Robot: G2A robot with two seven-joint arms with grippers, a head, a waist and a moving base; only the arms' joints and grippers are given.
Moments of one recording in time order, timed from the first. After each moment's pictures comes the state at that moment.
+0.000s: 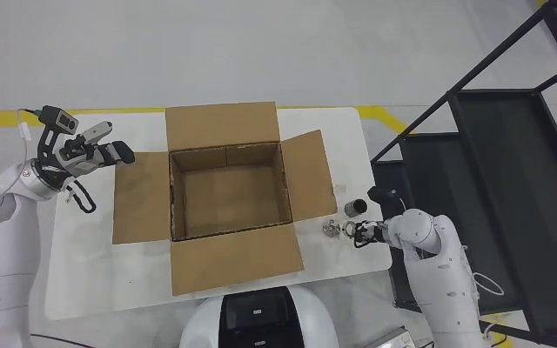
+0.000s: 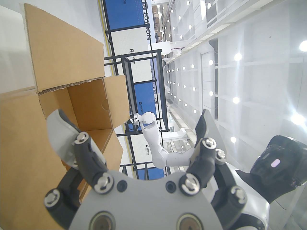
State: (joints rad) left arm 1.02 -0.99 -1.62 -1.26 -0.50 -0.15 -1.29; right arm -1.53 -1.28 1.67 -1.64 -0.82 0.26 1.25
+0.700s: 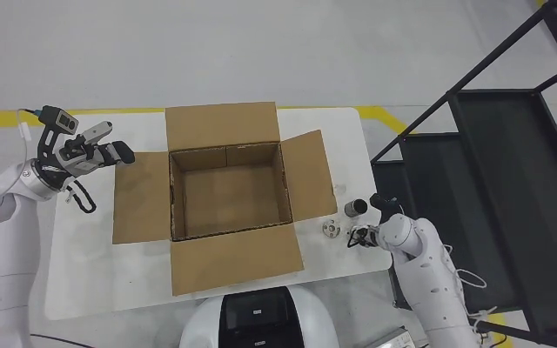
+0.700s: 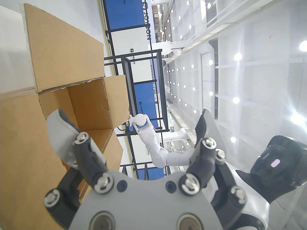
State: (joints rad) left arm 1.02 -0.99 -1.62 -1.26 -0.50 -0.15 -1.29; right arm -1.49 -1.28 1.59 -1.51 -0.94 0.40 1.11
